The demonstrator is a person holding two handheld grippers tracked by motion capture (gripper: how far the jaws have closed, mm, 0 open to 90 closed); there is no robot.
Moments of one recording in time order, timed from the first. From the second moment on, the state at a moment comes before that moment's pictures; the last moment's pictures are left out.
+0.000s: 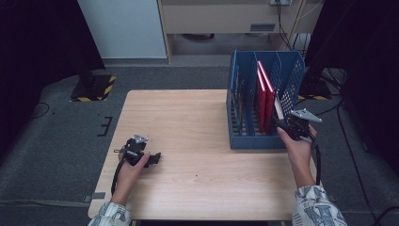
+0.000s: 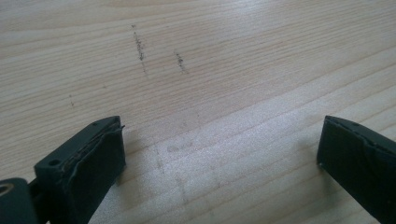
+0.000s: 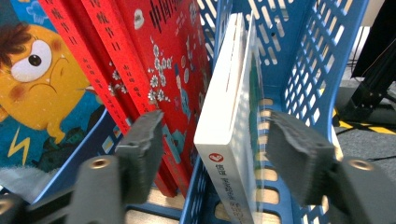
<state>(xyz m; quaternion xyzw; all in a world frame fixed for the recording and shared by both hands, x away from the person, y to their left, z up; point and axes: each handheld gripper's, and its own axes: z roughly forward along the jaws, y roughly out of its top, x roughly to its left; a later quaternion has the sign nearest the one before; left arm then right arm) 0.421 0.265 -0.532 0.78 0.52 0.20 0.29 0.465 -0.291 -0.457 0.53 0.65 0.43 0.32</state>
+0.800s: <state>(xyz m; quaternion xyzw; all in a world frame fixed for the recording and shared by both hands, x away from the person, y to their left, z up) 0.420 0.264 -0.532 0.78 0.52 0.20 0.29 0.411 -0.281 -0.447 0.50 0.67 0.46 0.29</state>
